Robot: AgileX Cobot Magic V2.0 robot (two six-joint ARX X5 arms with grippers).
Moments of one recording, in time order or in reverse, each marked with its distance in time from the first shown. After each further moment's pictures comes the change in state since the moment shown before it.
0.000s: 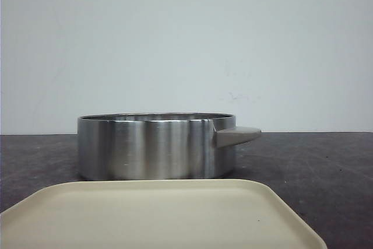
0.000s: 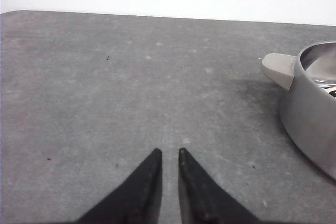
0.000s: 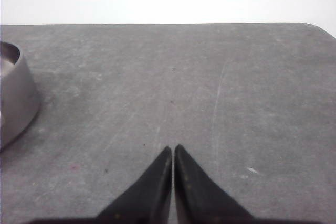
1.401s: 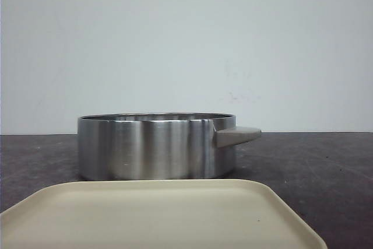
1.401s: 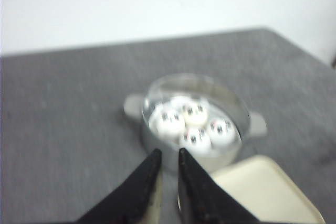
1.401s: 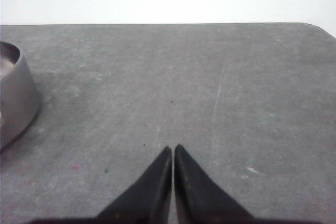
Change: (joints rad) left arm -0.520 0.327 1.052 -0.762 -0.077 -0.046; right arm 0.000 0.000 0.000 0.000 0.000 0.000
